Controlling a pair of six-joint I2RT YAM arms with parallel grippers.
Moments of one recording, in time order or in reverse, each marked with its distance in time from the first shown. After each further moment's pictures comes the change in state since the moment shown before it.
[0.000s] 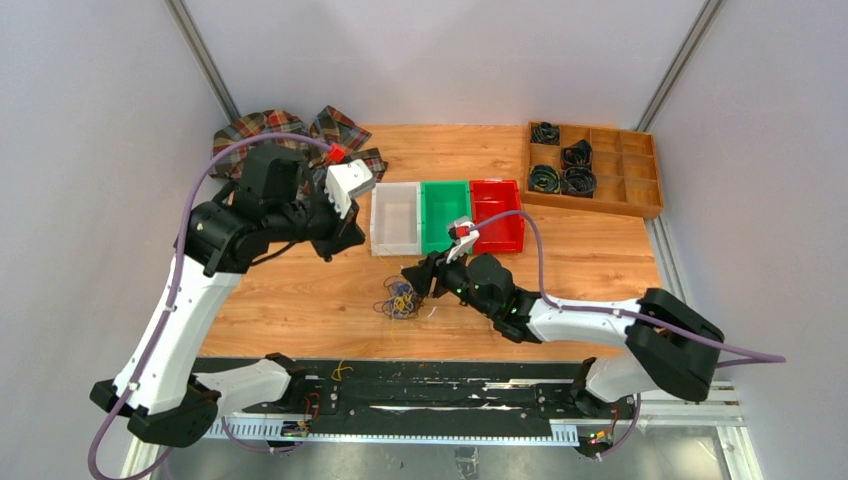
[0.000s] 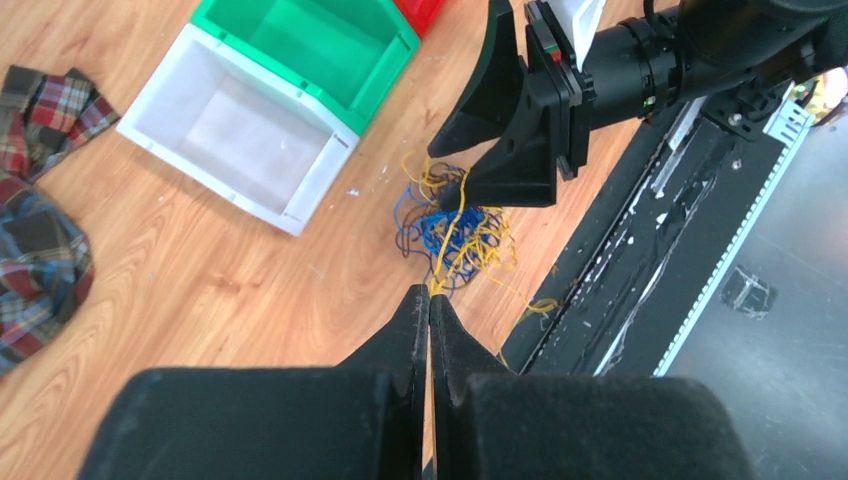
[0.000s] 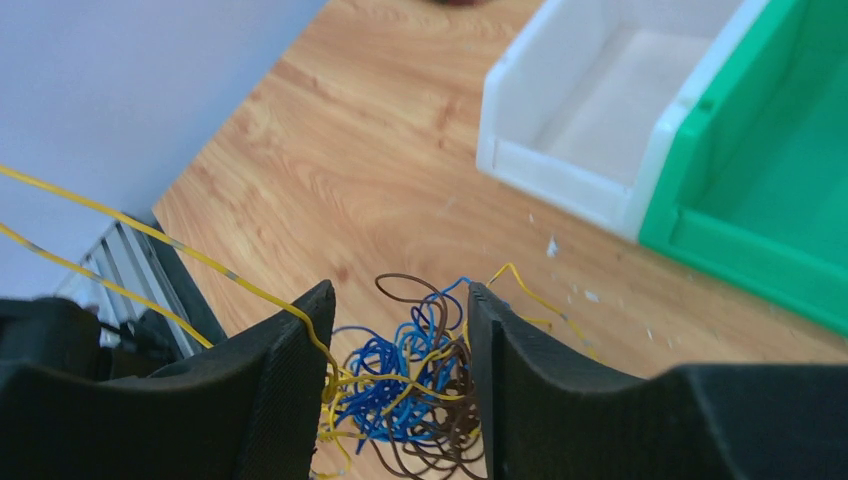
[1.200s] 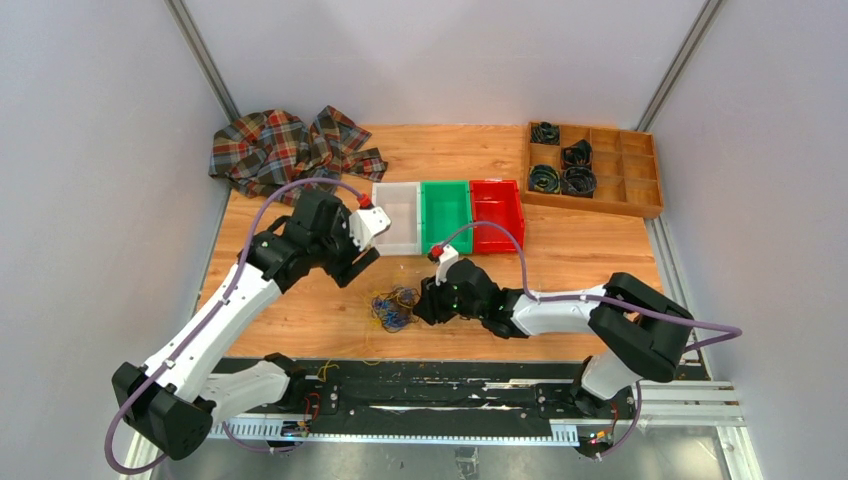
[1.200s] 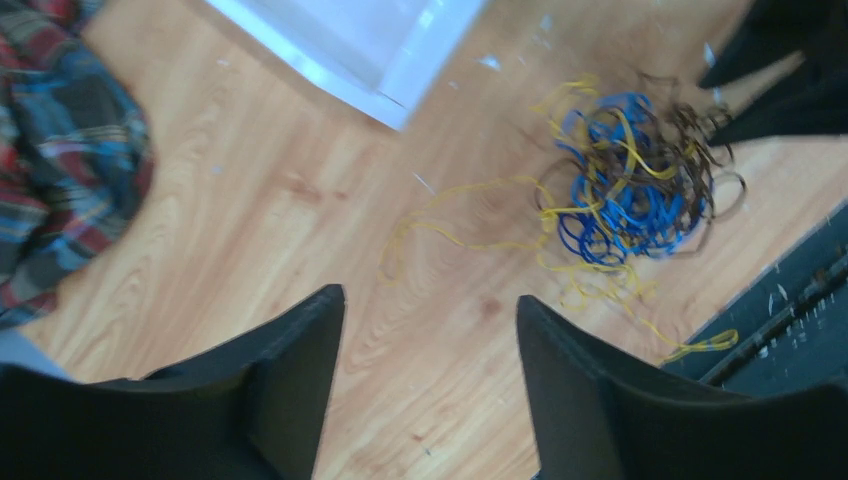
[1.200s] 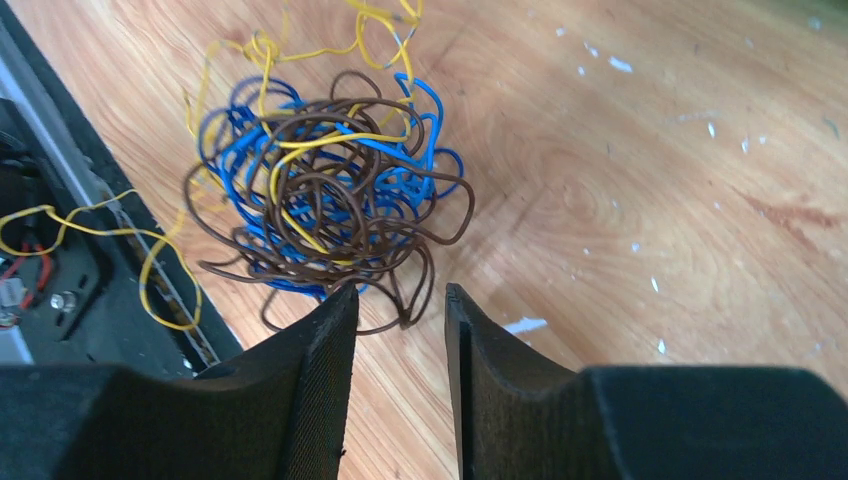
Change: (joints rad) left arm 0.003 -0.072 -0.591 0.321 -0.294 0.178; right arm -0.027 0.165 0.024 -0.235 -0.232 -0.009
